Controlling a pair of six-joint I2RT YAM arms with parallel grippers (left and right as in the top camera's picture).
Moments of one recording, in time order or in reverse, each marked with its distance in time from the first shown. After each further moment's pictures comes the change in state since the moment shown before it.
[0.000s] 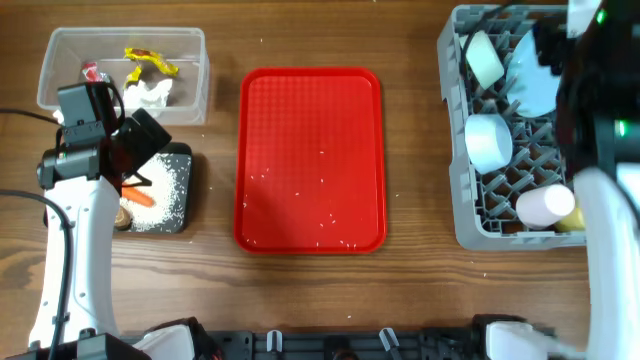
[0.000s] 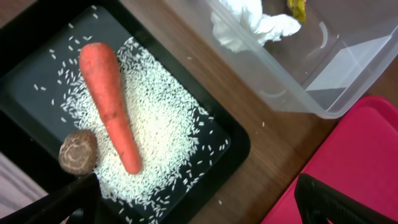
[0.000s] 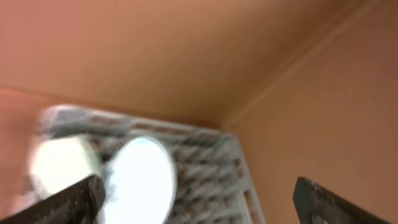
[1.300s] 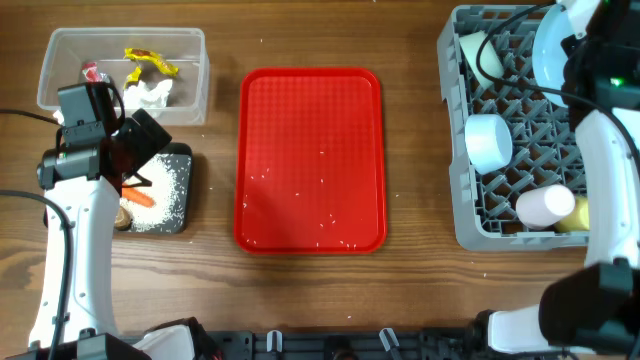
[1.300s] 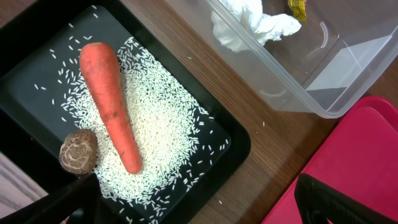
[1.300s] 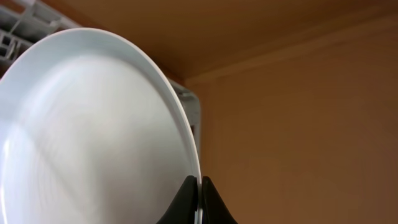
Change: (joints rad) left arm 0.000 0.000 0.000 -0.002 0.000 0.000; right arm -0.154 0.280 0.004 0.161 0.056 -0.477
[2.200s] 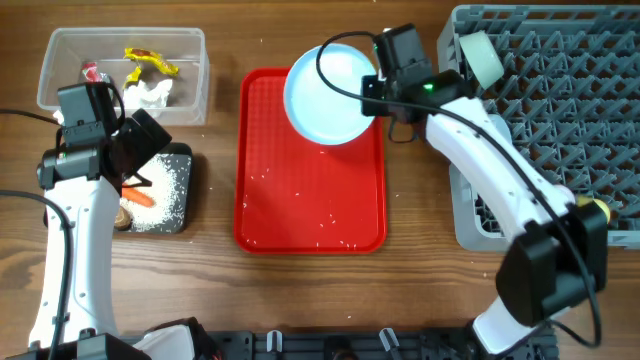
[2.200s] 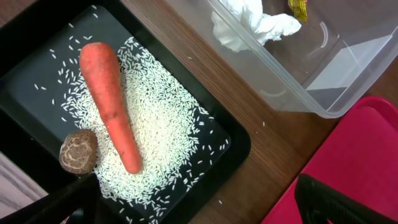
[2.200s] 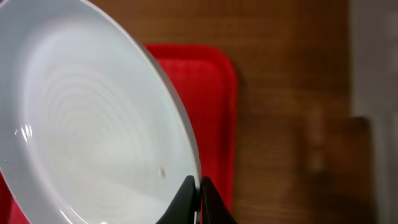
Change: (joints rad) left arm 0.000 0.000 0.000 0.000 0.000 0.000; right arm 0.594 0.153 0.000 -0.346 -0.355 1.229
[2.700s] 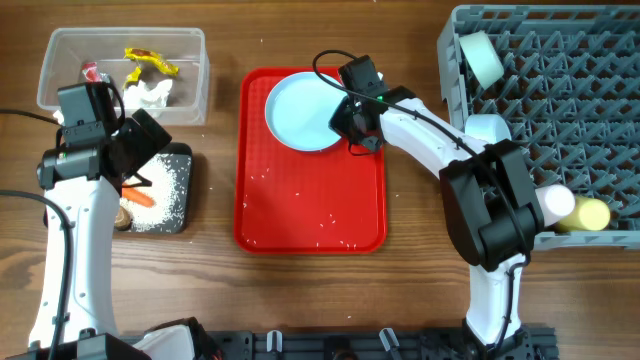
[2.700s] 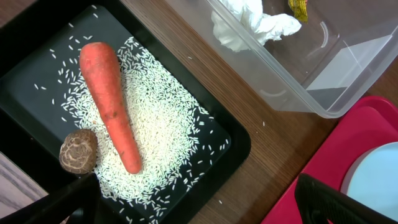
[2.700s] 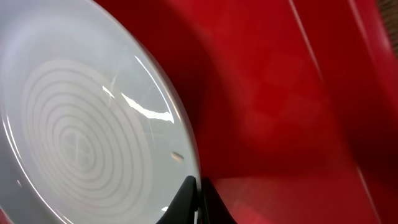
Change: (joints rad) left arm 0.000 0.000 0.000 0.000 0.000 0.000; right arm 0.047 0.334 -0.022 0.154 -0.217 0.661
